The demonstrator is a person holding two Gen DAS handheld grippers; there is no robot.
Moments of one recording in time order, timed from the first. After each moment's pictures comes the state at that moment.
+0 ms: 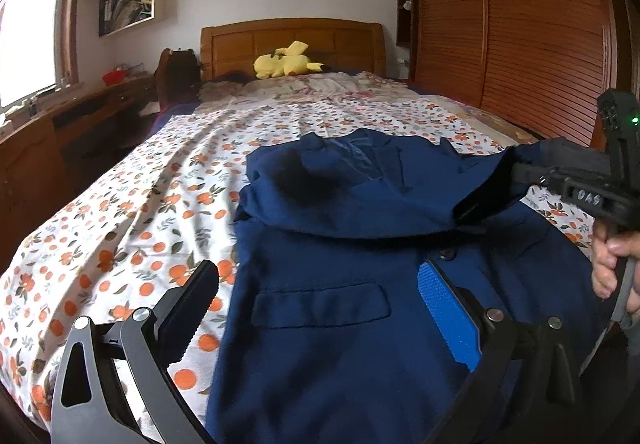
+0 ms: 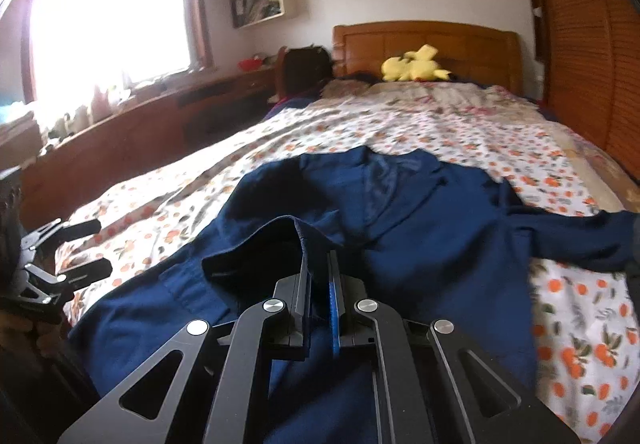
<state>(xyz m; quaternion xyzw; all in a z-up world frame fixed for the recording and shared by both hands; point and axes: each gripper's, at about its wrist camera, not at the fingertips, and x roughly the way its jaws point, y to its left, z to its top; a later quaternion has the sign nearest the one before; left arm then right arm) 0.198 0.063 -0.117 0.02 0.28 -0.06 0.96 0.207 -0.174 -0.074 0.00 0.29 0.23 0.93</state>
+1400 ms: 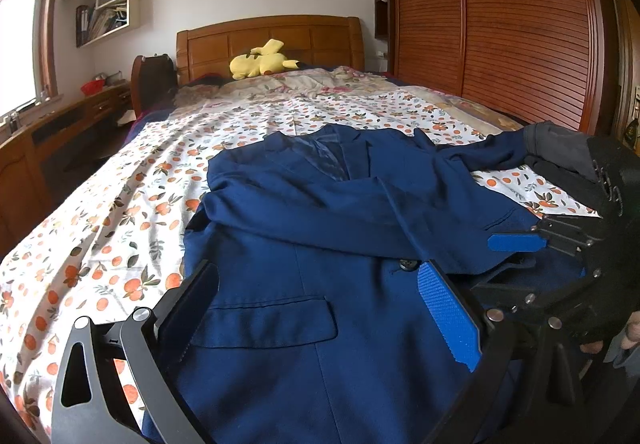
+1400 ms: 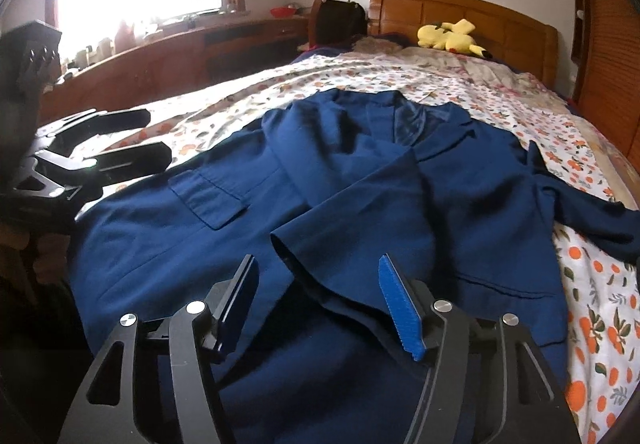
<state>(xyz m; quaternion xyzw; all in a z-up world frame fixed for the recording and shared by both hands) 0.216 0.015 -0.125 0.04 0.28 -0.08 0.96 0.182 -0.142 -0.136 -0.08 0.36 0.28 0.89</state>
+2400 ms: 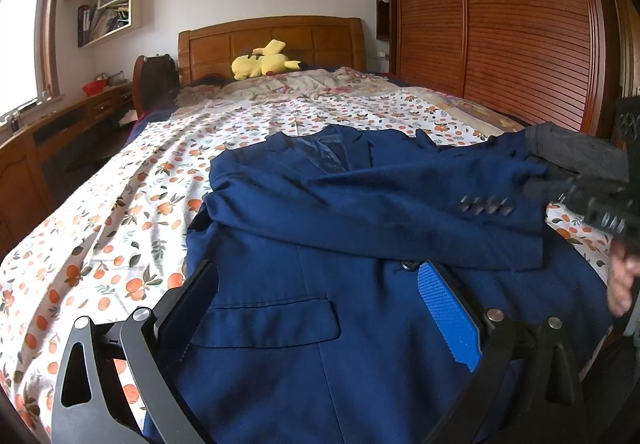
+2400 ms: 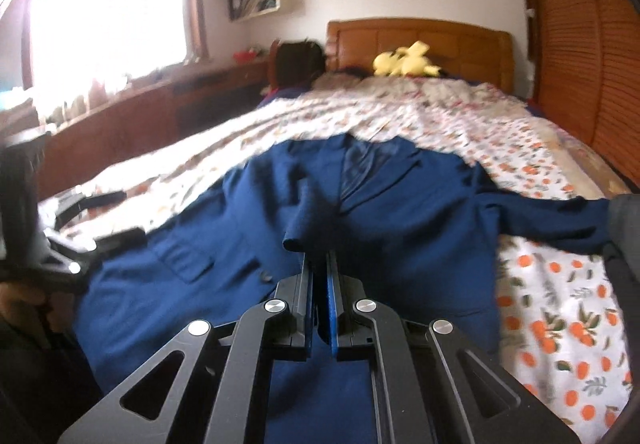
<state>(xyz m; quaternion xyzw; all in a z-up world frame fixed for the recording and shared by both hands) 0.217 0.016 -0.128 0.04 0.28 -0.08 0.96 0.182 -0.210 -0.084 -0.01 0.29 0.22 0.93</state>
